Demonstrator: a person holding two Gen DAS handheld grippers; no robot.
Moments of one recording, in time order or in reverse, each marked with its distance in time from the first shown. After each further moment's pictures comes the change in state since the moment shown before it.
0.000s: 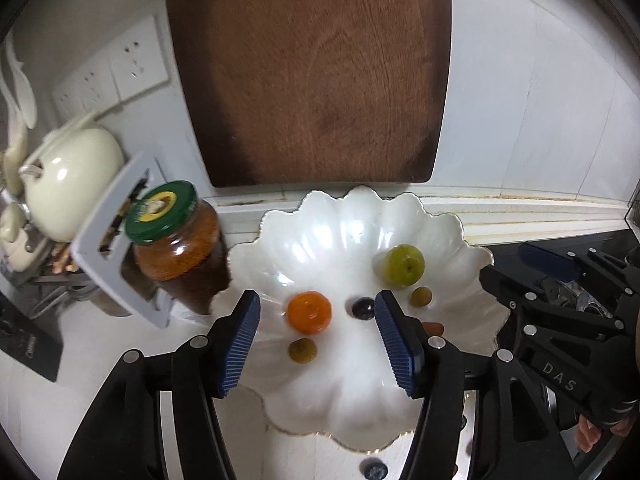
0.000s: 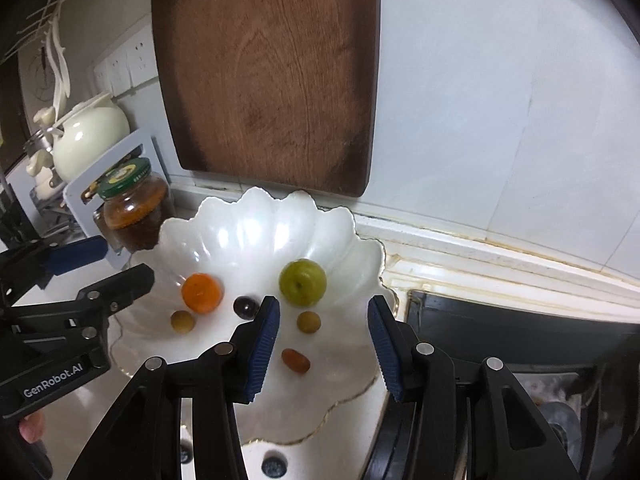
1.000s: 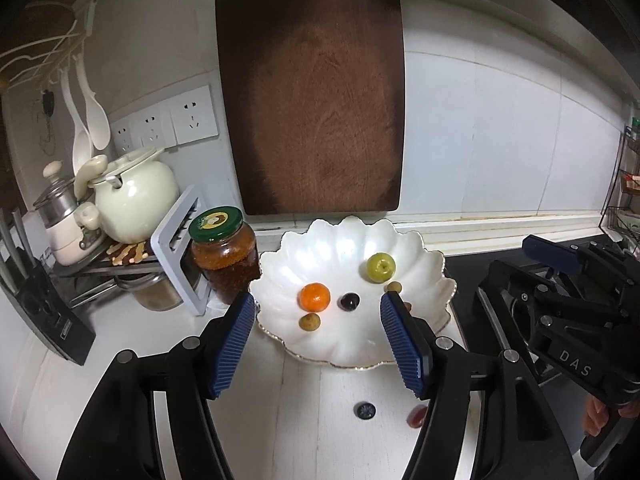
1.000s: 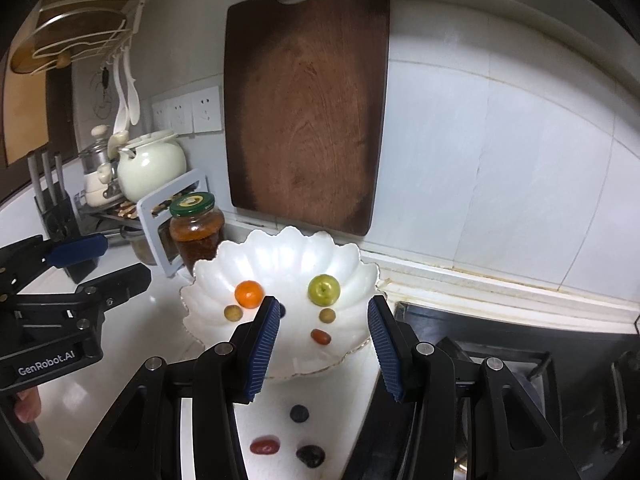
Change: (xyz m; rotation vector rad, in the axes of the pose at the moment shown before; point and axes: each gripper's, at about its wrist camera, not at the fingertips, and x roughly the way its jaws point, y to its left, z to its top) left arm -0.121 0.006 -0.055 -0.005 -0.185 -0.003; right arm -0.130 0.032 -0.045 -0.060 -0.208 -0.008
